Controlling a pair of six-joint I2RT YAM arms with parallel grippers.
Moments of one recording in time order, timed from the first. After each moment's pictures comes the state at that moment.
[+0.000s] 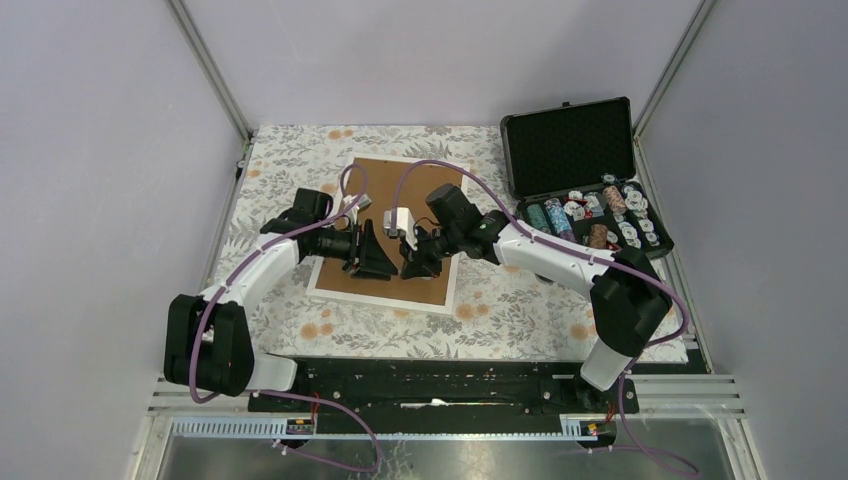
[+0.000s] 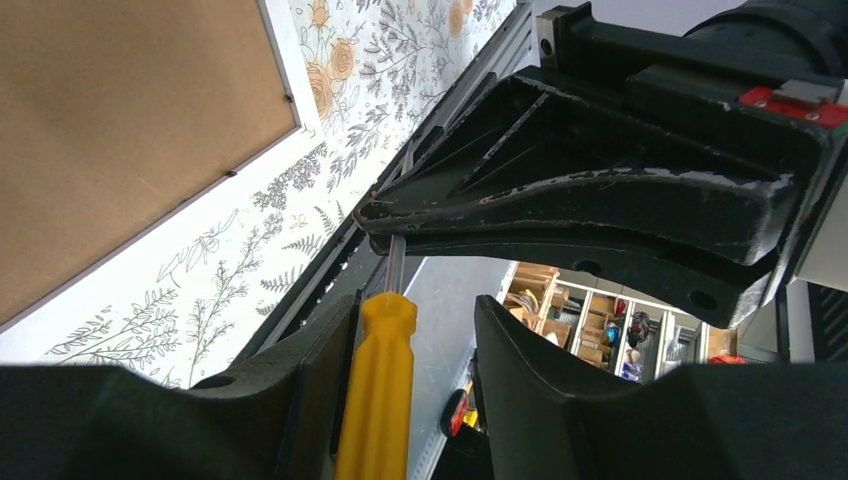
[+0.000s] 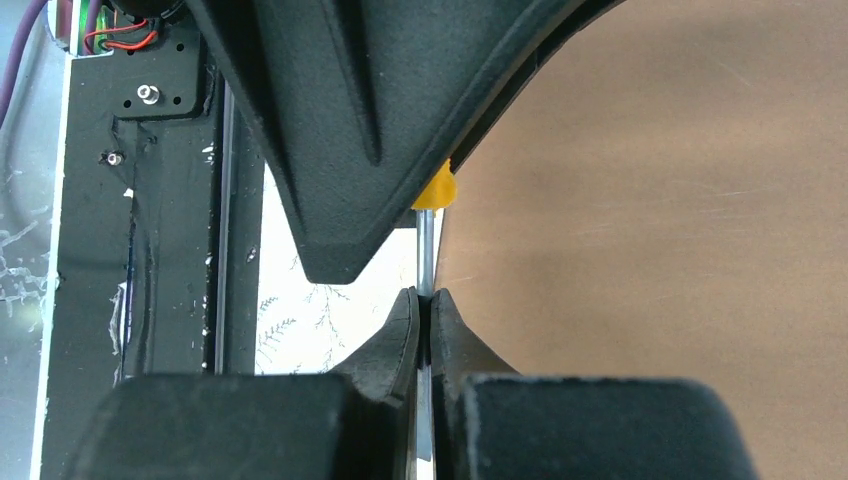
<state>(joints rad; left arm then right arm) -0.20 1.36 0.89 -0.61 1.10 -0.35 0.83 1.70 1.26 -0.35 -0.66 -0.40</state>
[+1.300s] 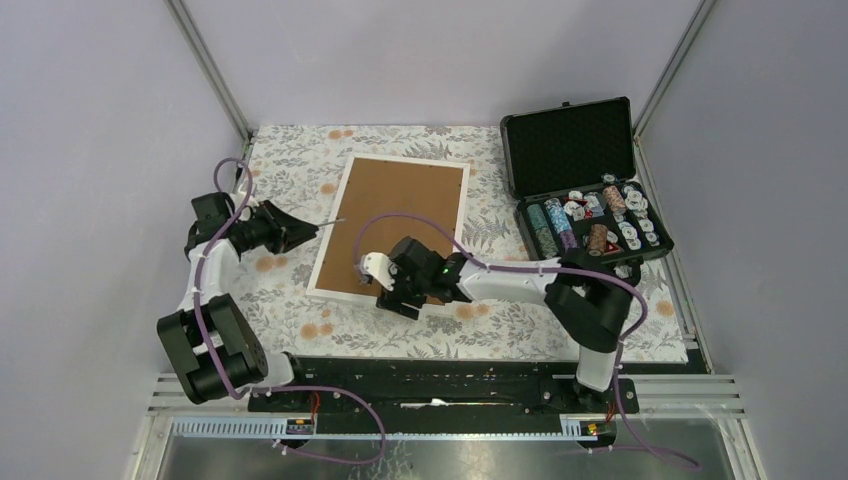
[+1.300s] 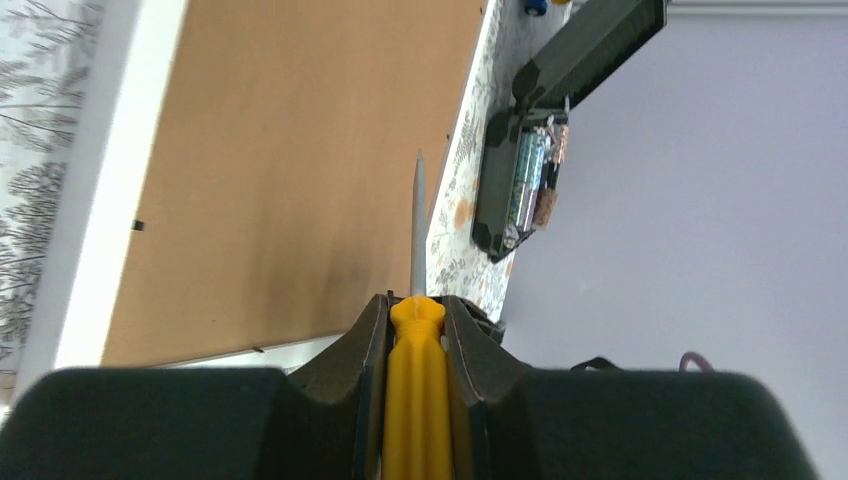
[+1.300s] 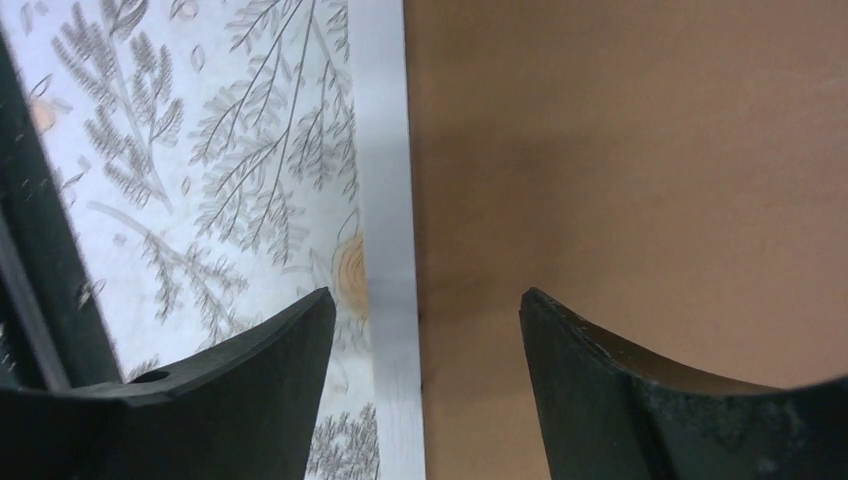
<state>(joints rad) 0.39 1.33 0.88 -0.46 1.00 -0.55 1.05 1.82 1.14 -0.21 -0.15 -0.33</state>
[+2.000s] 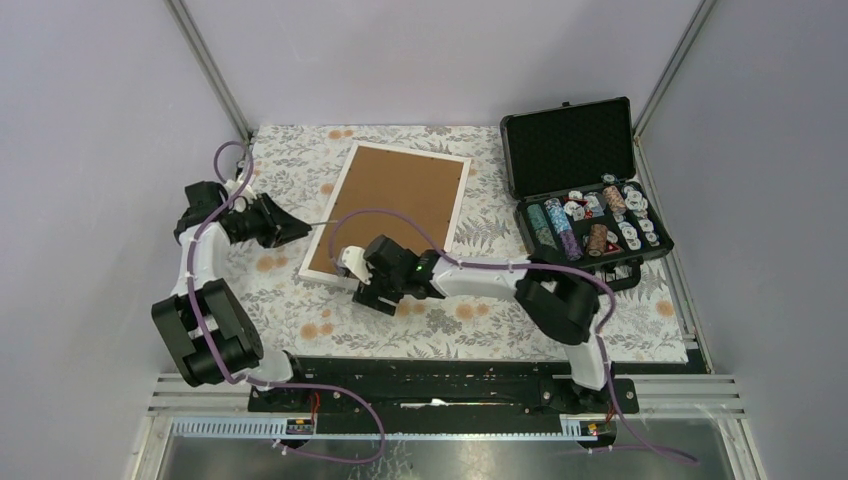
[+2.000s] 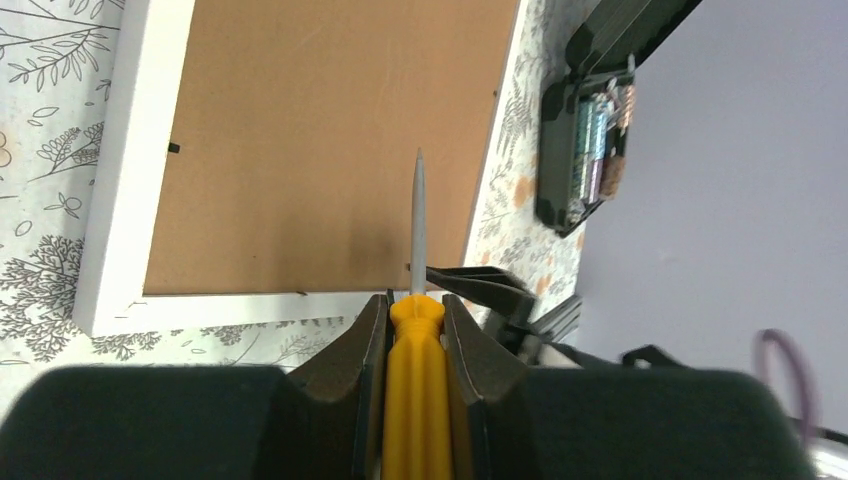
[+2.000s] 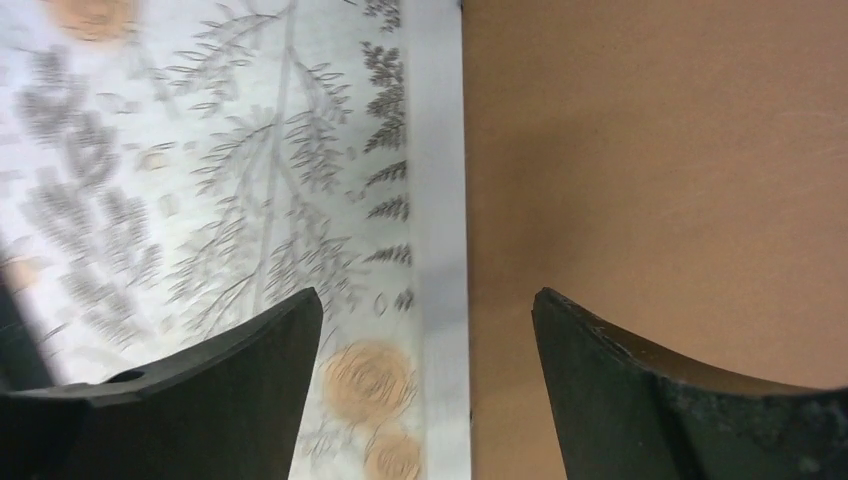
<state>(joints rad) 0.43 1.42 1.03 -0.64 0.98 -0.29 1.10 2.03 1.38 -0.21 0.01 -0.28</state>
